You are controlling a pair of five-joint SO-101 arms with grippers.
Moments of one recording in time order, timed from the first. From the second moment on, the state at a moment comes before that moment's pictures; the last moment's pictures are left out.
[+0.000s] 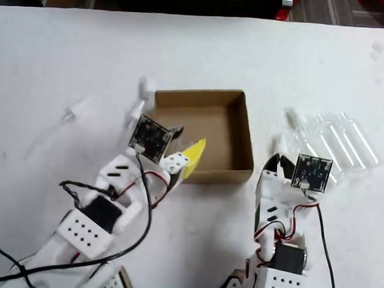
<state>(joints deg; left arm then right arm) 25.9 -58.2 73.2 17.5 3.3 6.7 -103.0 96.6 40.4 0.9</state>
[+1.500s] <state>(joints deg) 26.1 -53.8 74.8 14.7 6.1 6.7 -103.0 96.6 40.4 0.9</state>
